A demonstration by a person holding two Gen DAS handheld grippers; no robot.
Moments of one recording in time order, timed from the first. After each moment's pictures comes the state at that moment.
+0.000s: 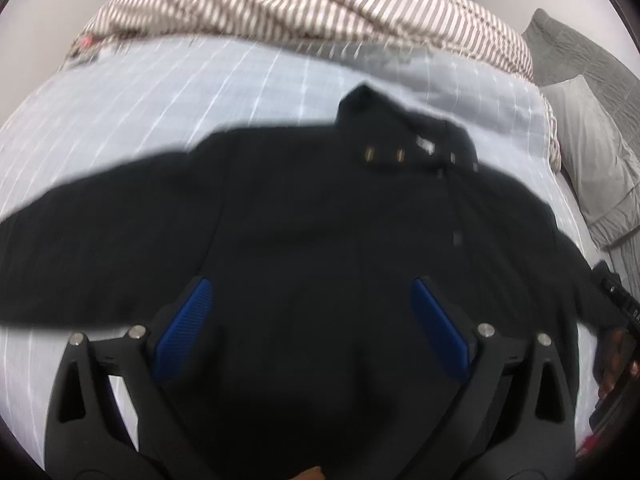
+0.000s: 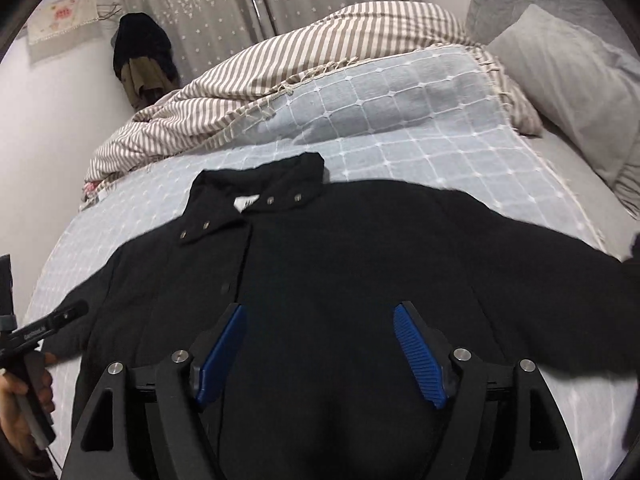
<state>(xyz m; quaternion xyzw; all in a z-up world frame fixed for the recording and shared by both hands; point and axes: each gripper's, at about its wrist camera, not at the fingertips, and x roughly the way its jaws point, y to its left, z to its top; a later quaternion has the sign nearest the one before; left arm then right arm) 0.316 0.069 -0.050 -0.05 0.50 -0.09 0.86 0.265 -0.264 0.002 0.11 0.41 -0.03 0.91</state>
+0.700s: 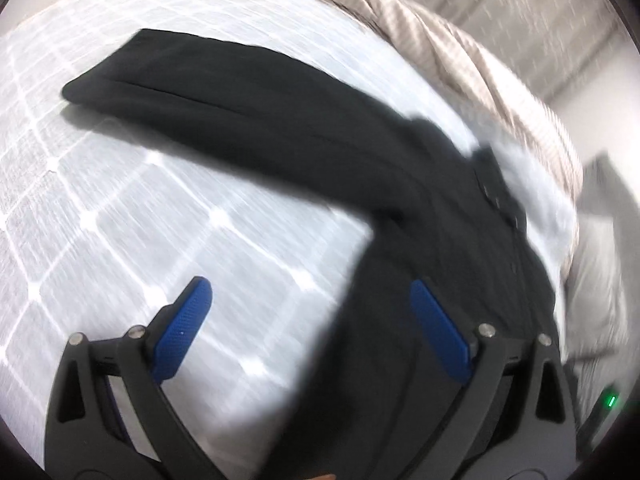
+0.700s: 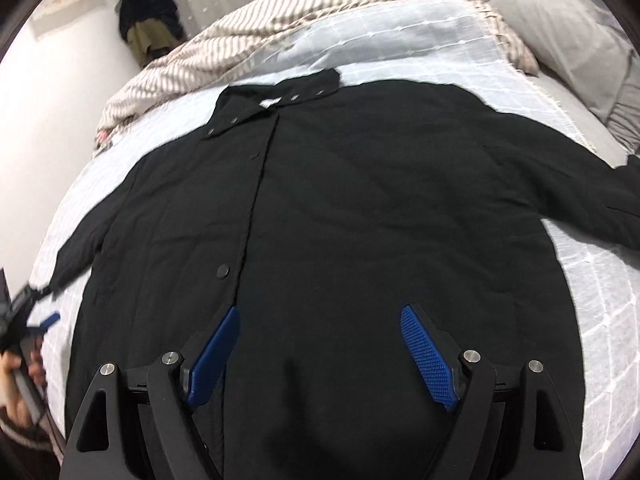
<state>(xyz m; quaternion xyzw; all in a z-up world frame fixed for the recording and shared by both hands) 0.217 0.263 -0.107 -0.27 0.46 0.05 0.84 0.163 -0.221 -0.051 0.11 0.48 -0.01 0.87</state>
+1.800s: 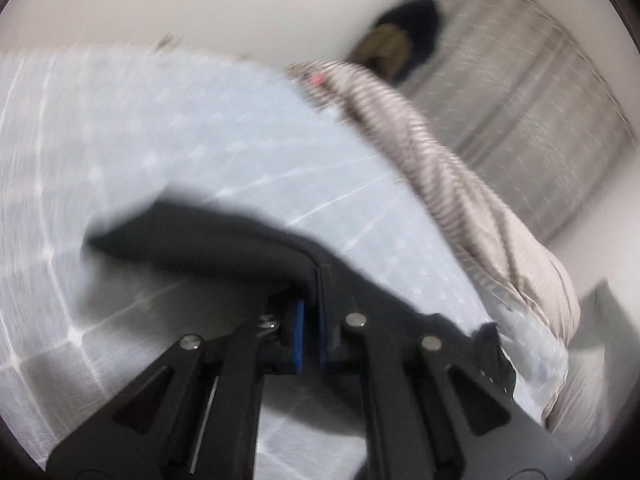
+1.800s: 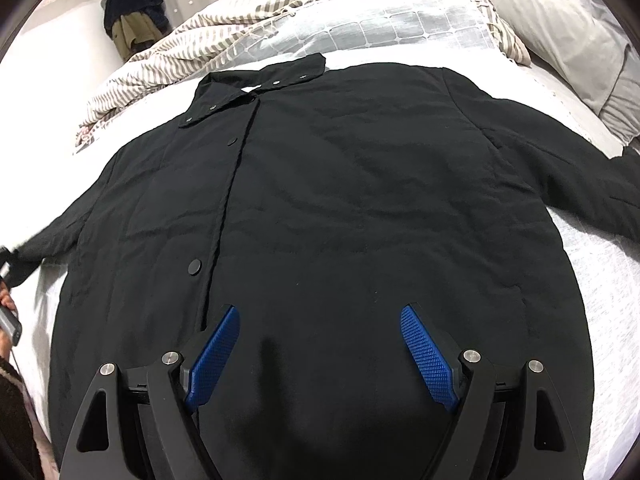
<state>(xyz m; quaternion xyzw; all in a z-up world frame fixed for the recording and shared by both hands) 0.273 0.328 -0.046 -0.32 0.26 0.12 0.90 0.171 -0.223 -0.072 0.11 0.49 -0.03 0.86</state>
